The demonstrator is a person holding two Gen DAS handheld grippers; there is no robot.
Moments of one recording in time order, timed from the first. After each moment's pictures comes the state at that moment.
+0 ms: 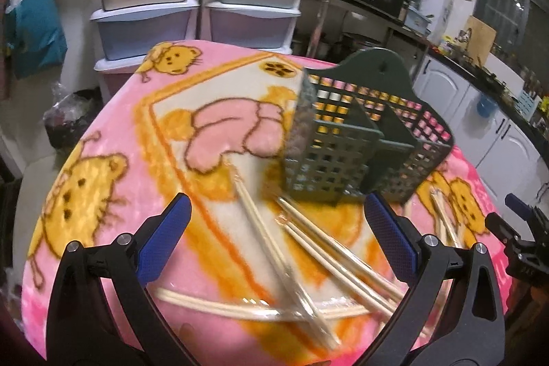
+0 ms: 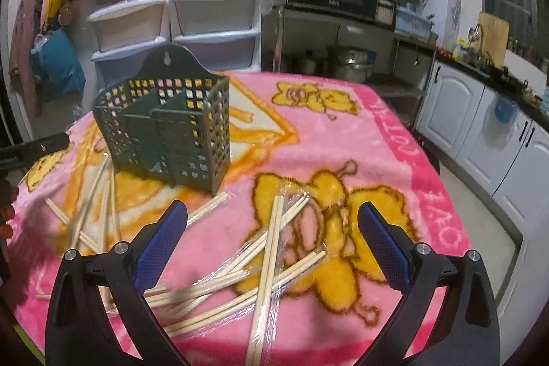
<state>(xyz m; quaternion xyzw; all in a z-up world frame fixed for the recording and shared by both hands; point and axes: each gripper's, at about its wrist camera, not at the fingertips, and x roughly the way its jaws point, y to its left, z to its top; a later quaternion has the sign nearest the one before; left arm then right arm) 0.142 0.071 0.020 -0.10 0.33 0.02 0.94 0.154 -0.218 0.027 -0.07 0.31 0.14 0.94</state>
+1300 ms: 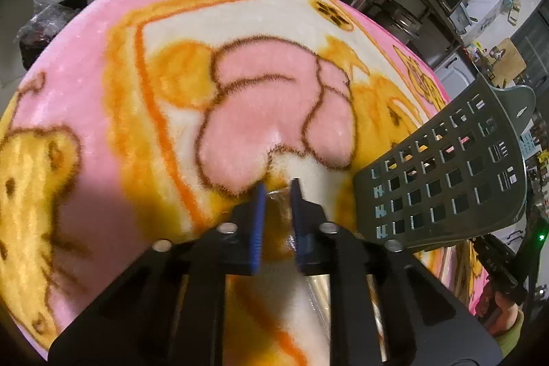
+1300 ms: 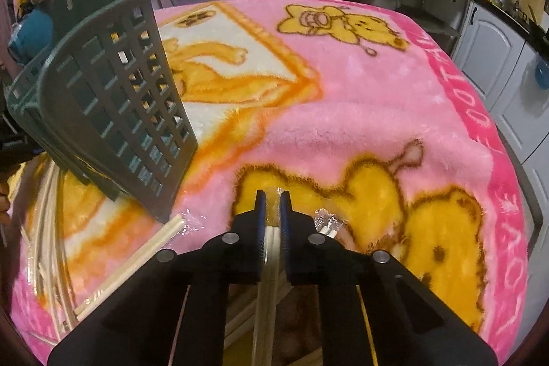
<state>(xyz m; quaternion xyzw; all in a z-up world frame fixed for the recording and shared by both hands) 0.247 0.146 -0.048 -0.23 0.46 0.00 0.86 0.287 -0.203 -0.034 -0.05 0.45 0.17 0.87</state>
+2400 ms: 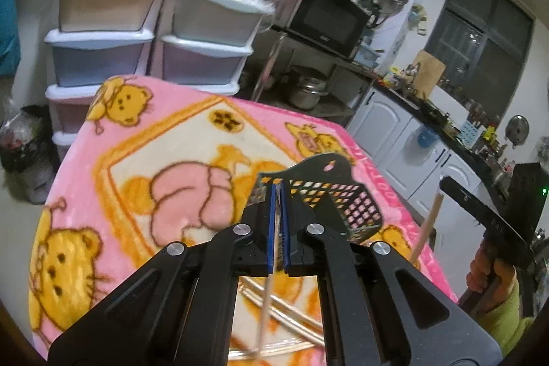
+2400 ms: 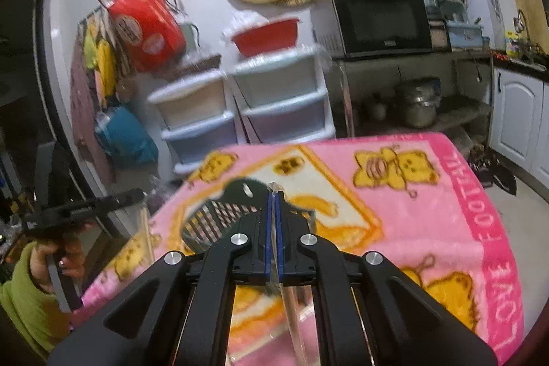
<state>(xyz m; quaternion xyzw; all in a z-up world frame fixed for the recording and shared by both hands) 0.169 0.106 0.107 -0.17 0.28 -0.12 0.94 0.202 -0.202 0.139 0.06 0.23 0.30 0.92</state>
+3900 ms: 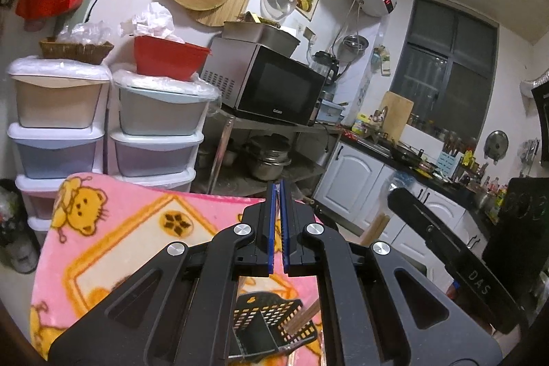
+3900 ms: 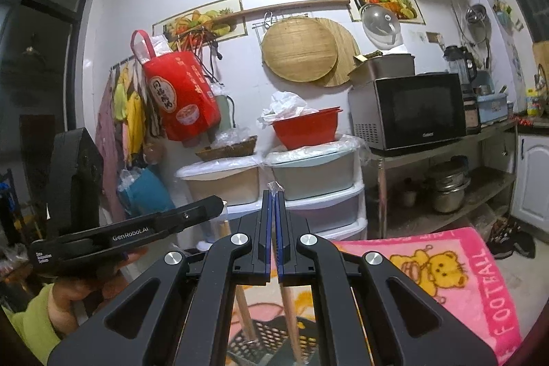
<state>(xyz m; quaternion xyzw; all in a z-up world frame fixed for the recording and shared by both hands) 0.221 0.056 0.222 -0.14 0.15 -0.15 0.97 0.228 -0.145 0.236 0.06 0.07 0.33 0.94</state>
